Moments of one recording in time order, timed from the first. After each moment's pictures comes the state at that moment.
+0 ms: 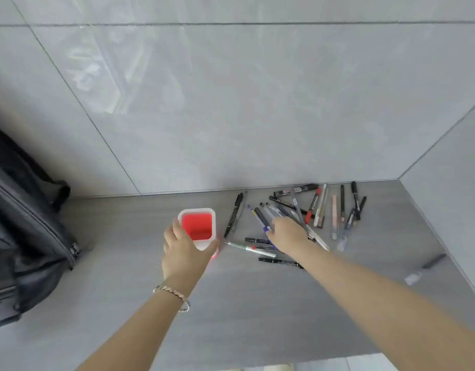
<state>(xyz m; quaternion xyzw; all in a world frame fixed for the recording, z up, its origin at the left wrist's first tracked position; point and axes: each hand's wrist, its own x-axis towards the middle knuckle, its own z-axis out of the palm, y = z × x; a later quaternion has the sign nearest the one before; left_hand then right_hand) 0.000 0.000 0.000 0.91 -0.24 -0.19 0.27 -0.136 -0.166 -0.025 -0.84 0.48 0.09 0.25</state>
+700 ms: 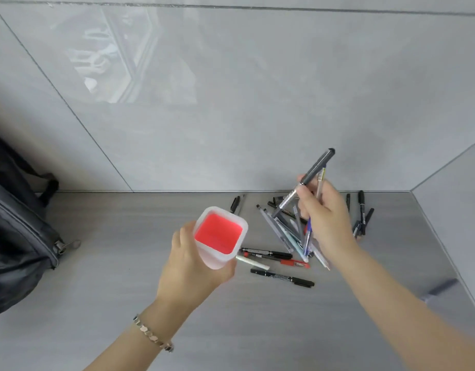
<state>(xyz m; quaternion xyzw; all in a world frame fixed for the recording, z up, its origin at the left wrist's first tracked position) -0.037 -0.012 0.050 0.85 -0.31 -0.19 0.37 -0.163 -0.182 0.079 -0.63 0.39 -0.35 0.57</state>
